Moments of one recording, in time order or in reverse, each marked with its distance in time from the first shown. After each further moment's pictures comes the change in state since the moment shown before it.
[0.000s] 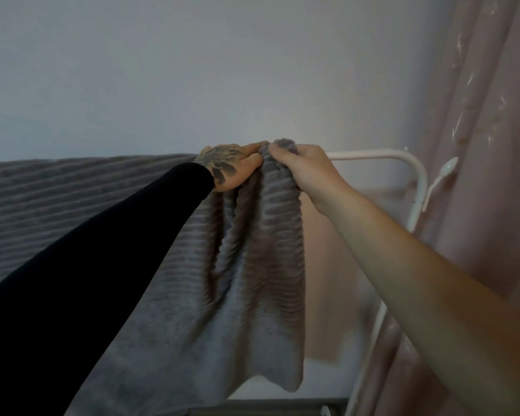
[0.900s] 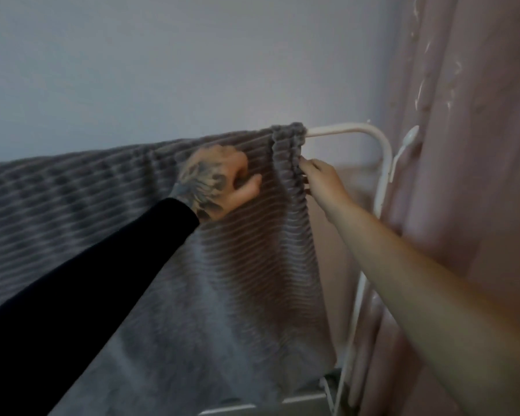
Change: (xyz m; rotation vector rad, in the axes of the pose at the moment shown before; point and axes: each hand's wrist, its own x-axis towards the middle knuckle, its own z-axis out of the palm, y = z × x) left_hand -0.038 0.021 0.052 0.129 0.630 0.541; right_hand -0.024 0.072 -0.076 -0.129 0.220 0.154
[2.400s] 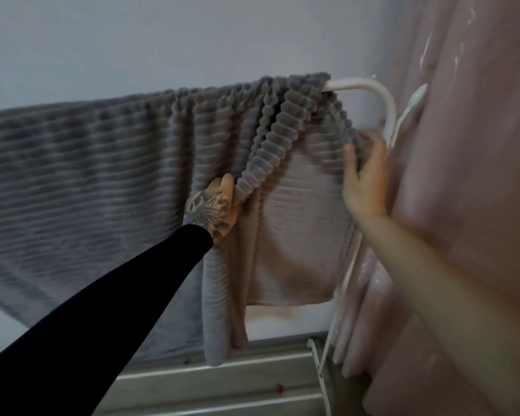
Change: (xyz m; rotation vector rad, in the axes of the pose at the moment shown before) left_hand -0.081 0.057 0.065 -0.030 -0.421 -0.558; right_hand -0.048 0.067 -0.061 -0.259 0.472 -0.397
